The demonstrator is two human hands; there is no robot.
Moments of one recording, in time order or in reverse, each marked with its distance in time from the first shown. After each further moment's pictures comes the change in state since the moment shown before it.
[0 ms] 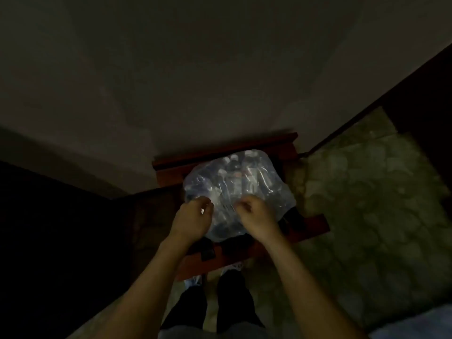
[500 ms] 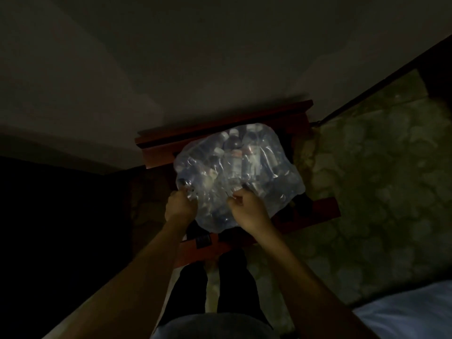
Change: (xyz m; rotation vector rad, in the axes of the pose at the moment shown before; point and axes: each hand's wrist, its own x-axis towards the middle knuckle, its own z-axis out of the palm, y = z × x) left_hand 0.092 -0.076 0.076 0.117 0.038 -0.475; right_hand 0.066 0.050 0.030 -0.038 -0.093 0.102
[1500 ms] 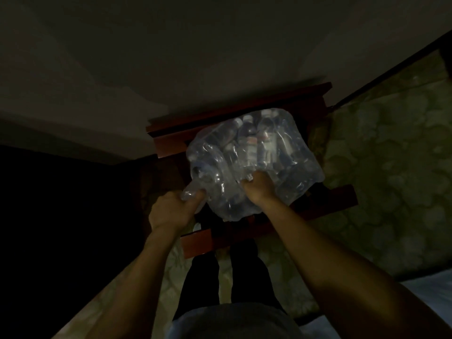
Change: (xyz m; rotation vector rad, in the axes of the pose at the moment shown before) left_hand -0.048 -0.030 -0.065 -0.003 -0.014 0.025; right_hand 0.058 0.010 0.030 -0.091 0.037 0.148
